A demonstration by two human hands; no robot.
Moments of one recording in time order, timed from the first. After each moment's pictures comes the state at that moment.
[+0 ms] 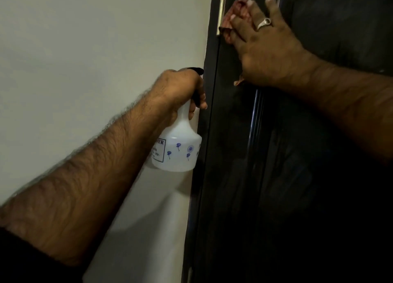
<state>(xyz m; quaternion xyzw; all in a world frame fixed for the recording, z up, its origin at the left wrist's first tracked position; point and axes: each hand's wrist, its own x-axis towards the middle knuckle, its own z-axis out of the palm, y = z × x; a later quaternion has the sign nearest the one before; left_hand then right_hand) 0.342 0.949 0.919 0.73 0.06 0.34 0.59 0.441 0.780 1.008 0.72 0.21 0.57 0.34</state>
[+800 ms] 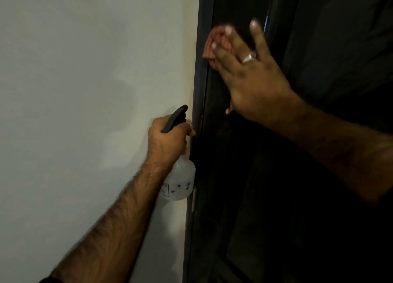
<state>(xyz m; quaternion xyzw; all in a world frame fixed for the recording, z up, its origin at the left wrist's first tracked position) 0.354 0.957 0.669 0.69 0.10 0.34 0.64 0.444 0.781 0.793 0.73 0.28 0.48 0.40</state>
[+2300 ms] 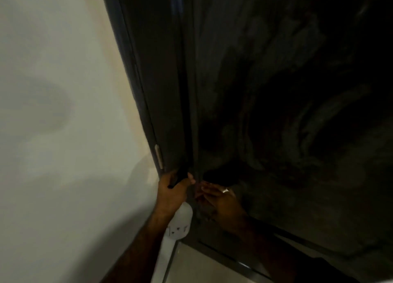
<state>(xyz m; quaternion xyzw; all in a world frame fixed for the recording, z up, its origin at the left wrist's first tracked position) 0.314 0.862 0.415 0.71 0.12 0.06 0.69 0.326 0.659 0.339 0.94 0.30 0.08 -0.16</state>
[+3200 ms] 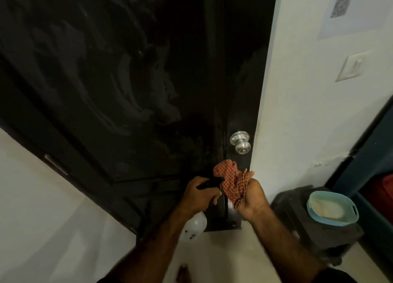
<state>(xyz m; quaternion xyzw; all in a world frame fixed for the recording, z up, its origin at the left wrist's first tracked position) 0.095 0.532 0.411 0.79 -0.12 -0.28 0.53 0.034 0.374 0.375 0.27 -0.29 0.05 -0.91</state>
